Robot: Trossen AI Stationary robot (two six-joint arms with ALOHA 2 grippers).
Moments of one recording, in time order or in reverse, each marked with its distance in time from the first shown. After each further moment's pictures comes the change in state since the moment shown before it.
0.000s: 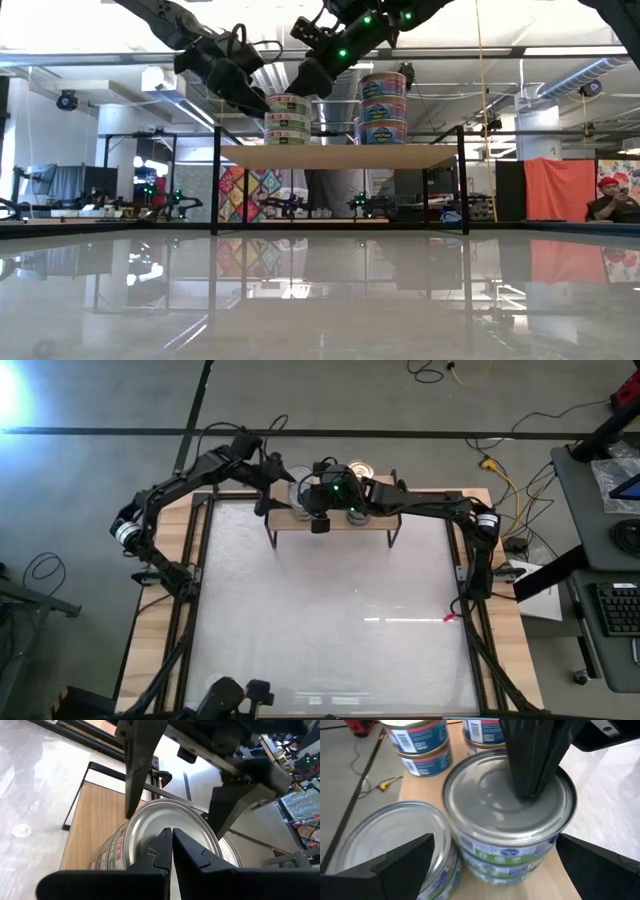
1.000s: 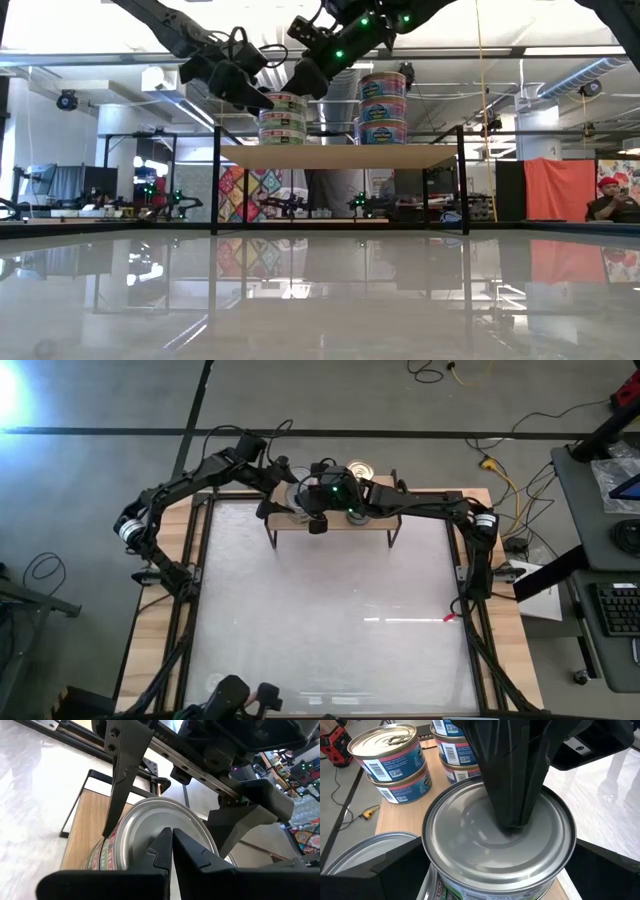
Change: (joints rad) left arm -0.008 0.027 -0.021 0.060 0.128 0.071; right arm 0.000 0.000 0.001 0.048 -0.004 -0.012
